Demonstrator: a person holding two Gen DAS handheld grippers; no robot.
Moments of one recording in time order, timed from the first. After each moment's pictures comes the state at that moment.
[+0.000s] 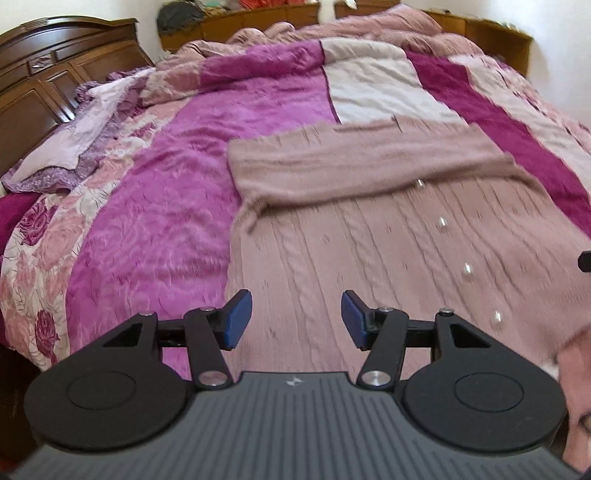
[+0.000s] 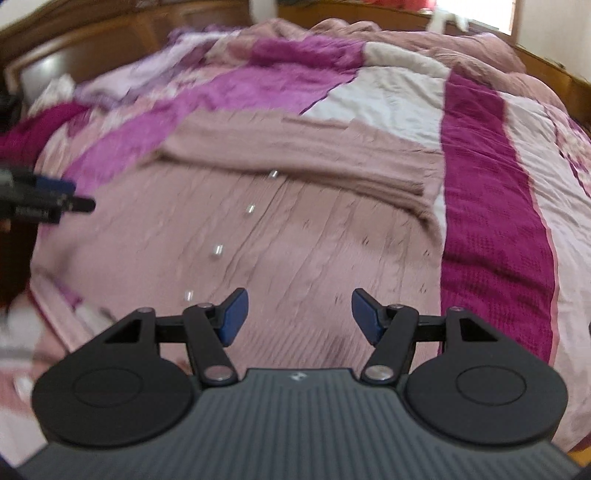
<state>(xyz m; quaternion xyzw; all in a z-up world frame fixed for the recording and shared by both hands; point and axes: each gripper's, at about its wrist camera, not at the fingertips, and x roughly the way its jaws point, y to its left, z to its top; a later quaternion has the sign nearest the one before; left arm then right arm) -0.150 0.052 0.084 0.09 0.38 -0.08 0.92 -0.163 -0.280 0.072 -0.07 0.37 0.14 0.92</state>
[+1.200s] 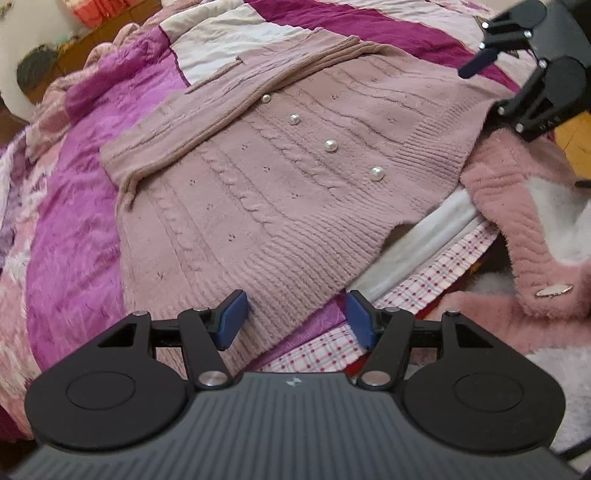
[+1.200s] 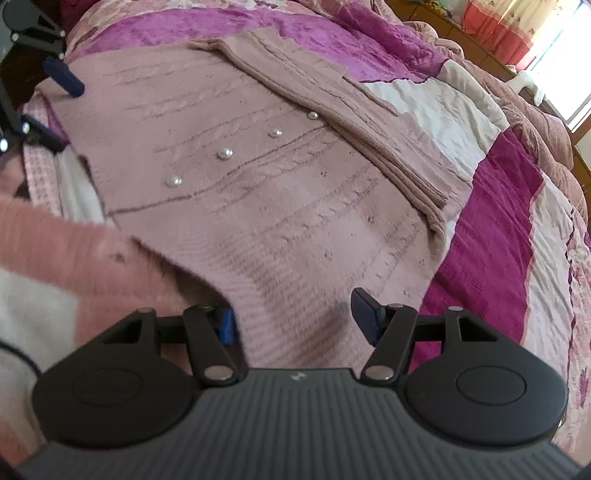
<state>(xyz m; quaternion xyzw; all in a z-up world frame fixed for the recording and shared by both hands) -0.208 0.007 0.050 0.27 0.41 -0.24 0.84 -0.171 -0.268 0.044 -0.29 0.38 0.18 0.86</state>
